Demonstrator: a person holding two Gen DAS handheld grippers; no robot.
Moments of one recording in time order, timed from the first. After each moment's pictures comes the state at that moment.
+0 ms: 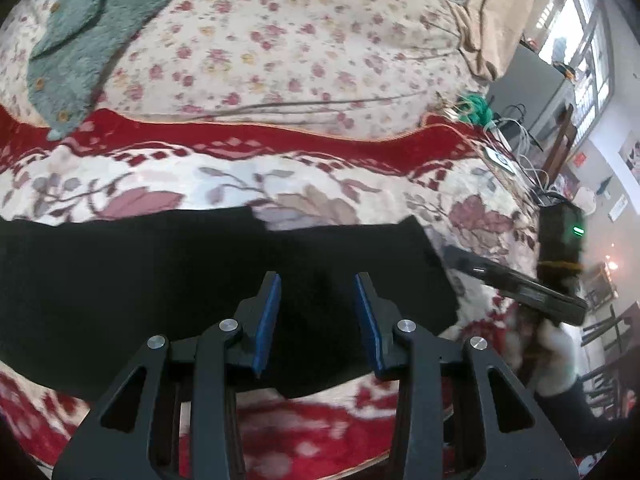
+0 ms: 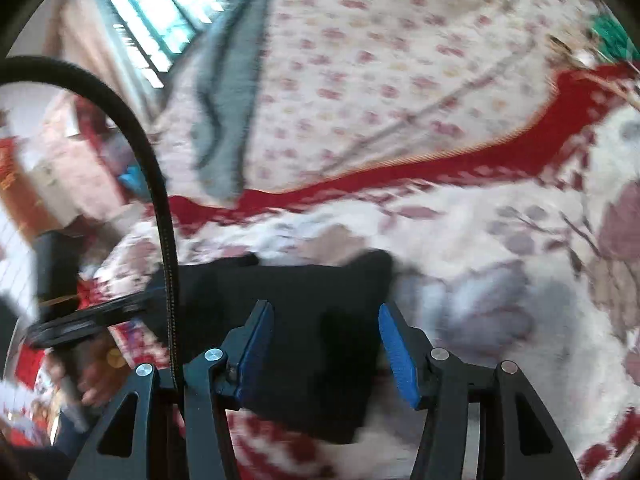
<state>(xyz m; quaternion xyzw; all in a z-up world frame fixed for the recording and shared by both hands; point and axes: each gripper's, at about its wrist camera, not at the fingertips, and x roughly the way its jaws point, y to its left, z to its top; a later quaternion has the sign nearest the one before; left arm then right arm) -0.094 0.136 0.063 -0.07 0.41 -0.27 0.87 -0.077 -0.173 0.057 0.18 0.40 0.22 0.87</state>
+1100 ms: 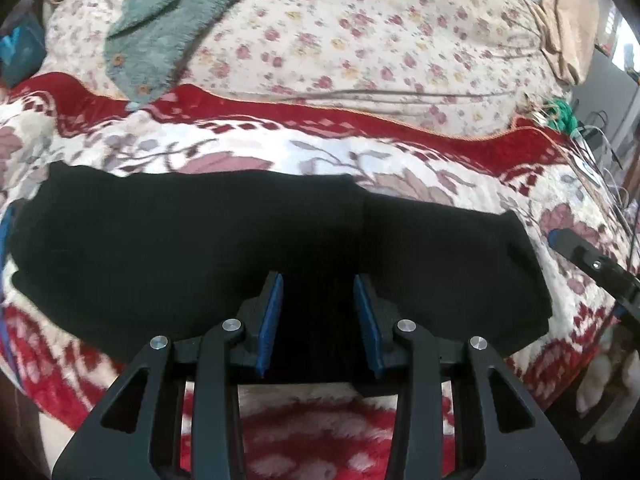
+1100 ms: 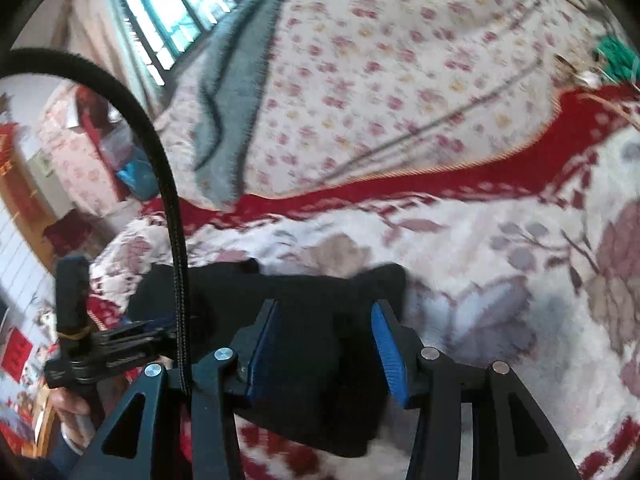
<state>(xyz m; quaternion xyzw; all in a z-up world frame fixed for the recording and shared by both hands) -0.095 0.155 0.027 -0.05 0.41 -0.09 0.90 -0.091 -0.148 0.081 0.14 0.36 0.24 0.89</state>
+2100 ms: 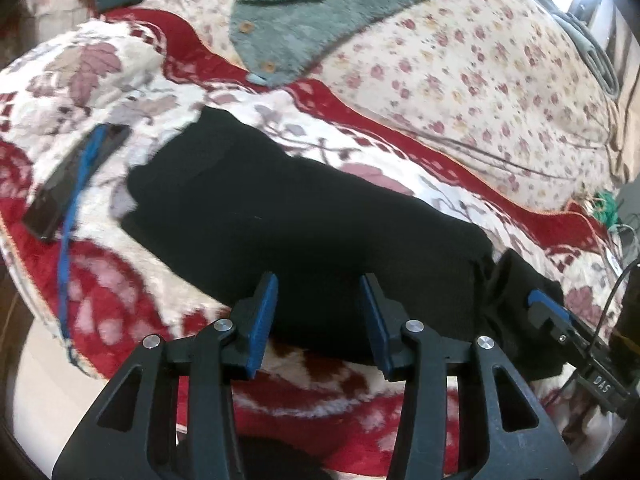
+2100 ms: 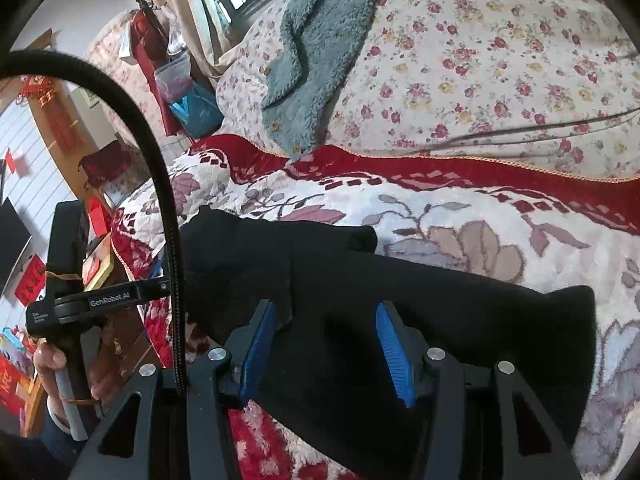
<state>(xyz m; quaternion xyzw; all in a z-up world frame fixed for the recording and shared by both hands) -0.120 0.269 0.029 -0.16 0.40 0.02 0.90 -0.071 -0.032 0.064 0.07 0.39 0.34 0.85</state>
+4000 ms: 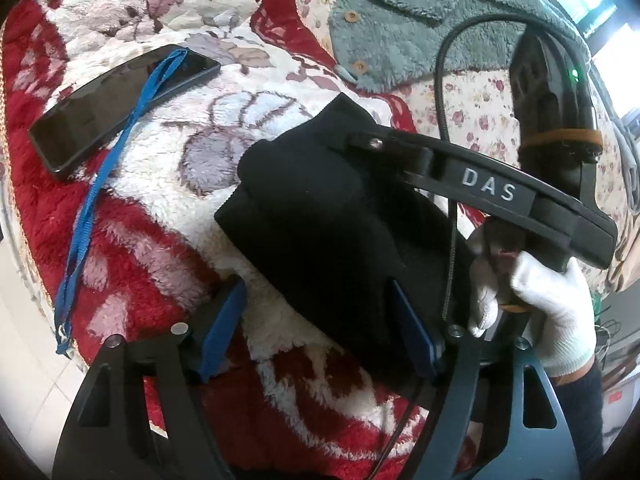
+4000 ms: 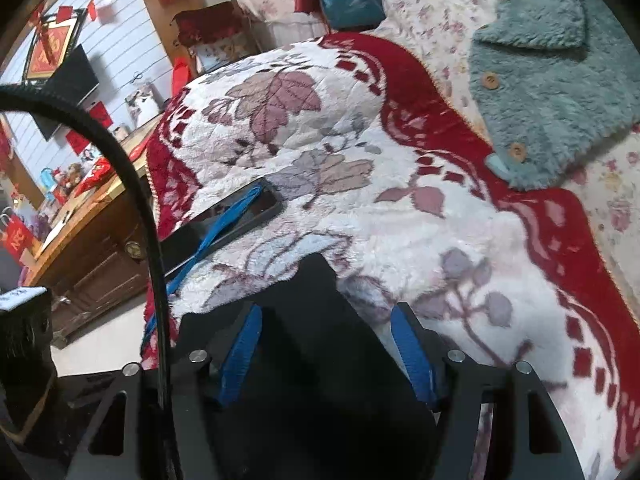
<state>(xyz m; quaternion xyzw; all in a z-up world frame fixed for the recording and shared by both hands) -0.111 0.359 -0.013 -0.33 0.40 0.05 0.85 0.049 0.283 0.046 -0.14 0.43 0.55 0.70</state>
